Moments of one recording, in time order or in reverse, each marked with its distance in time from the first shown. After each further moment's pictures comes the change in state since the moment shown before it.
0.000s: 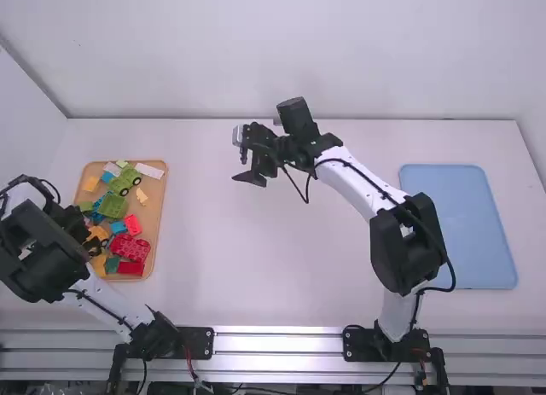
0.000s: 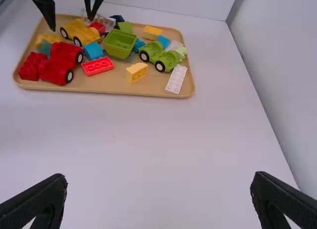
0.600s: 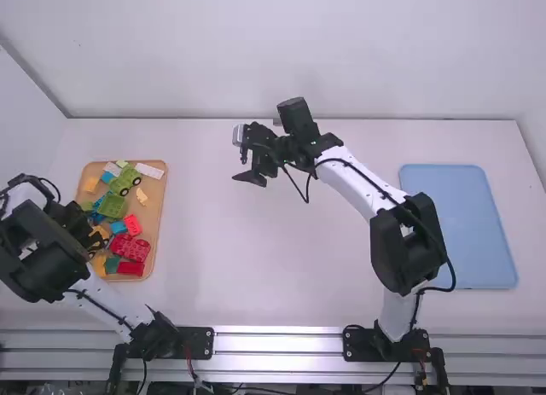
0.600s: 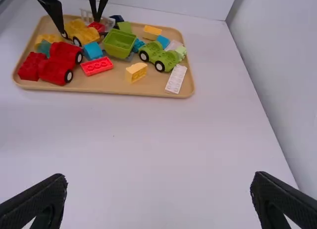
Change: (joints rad) left arm -0.006 0.000 -0.008 0.035 0.085 0.014; right arm 0.000 0.000 0.000 0.002 0.000 0.002
